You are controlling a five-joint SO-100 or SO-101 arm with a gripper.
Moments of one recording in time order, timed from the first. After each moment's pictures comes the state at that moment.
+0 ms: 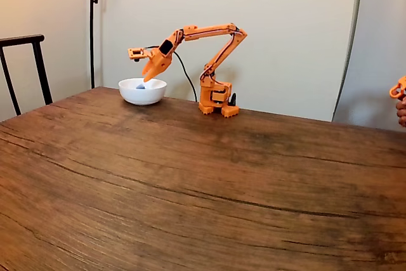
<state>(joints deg) 89.6 129.9 142.7 37.2 133.2</state>
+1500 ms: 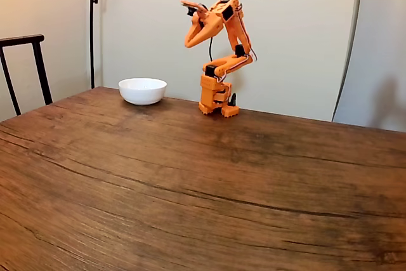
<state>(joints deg) 35.6 167.3 111.5 94.5 108.1</state>
